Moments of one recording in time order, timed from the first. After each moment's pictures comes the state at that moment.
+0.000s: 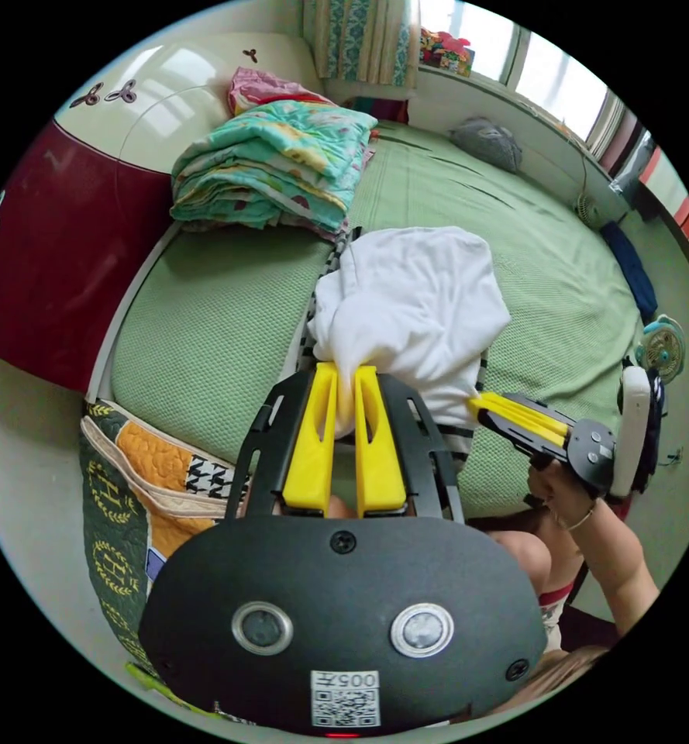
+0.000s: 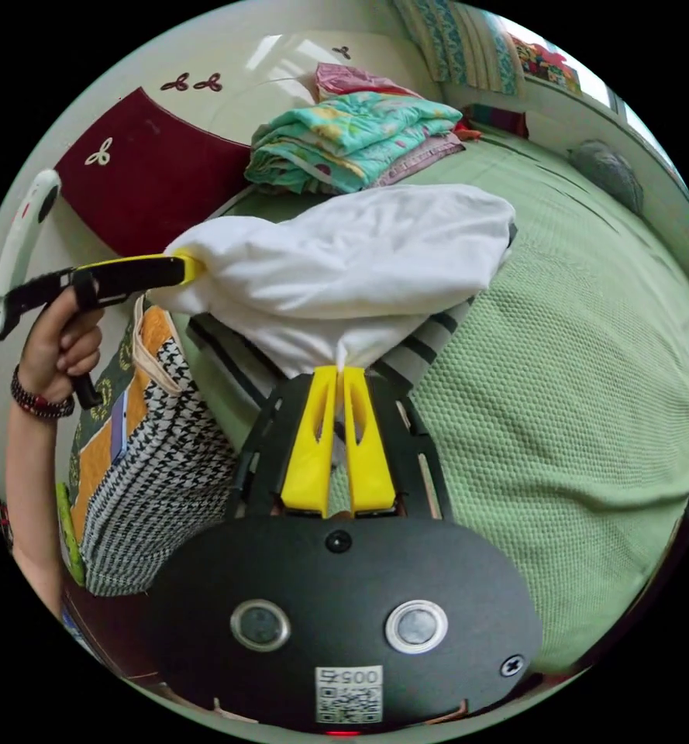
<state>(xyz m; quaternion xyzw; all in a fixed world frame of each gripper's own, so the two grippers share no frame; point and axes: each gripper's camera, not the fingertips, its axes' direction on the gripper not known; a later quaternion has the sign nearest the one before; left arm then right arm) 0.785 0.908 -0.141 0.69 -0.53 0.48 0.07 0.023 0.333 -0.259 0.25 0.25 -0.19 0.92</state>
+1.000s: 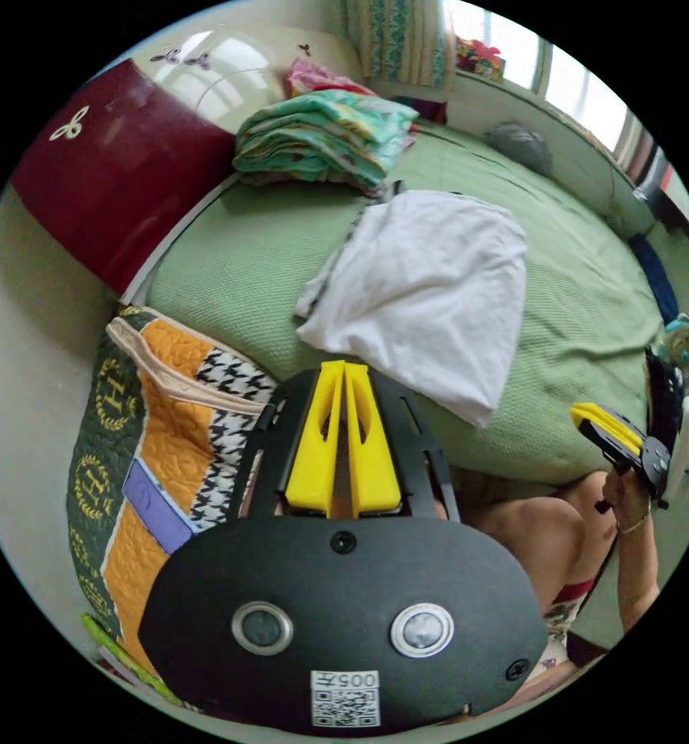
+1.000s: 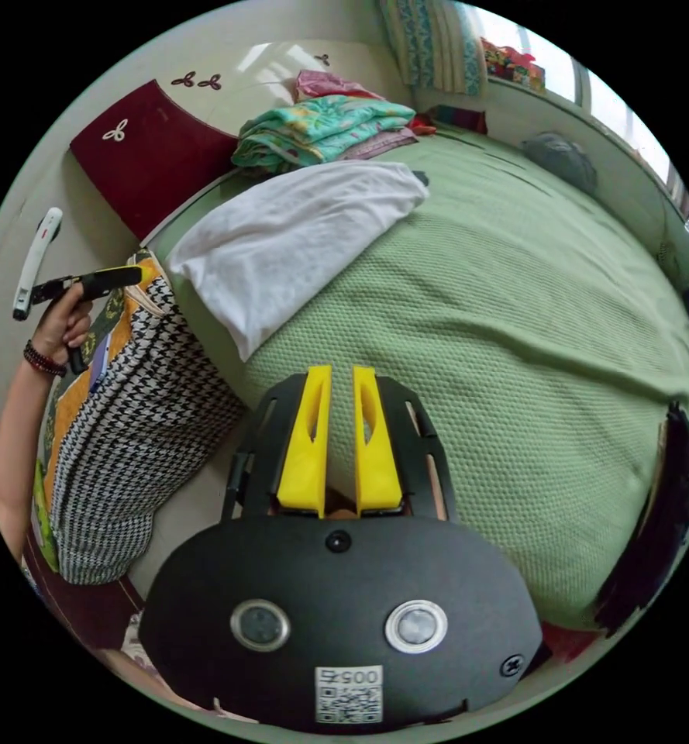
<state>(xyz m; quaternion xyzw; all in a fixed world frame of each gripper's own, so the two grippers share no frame) 0.688 0.801 -0.174 0.73 -0.50 0.46 0.06 0.110 0.513 -0.292 0.27 0.31 -0.16 0.90</state>
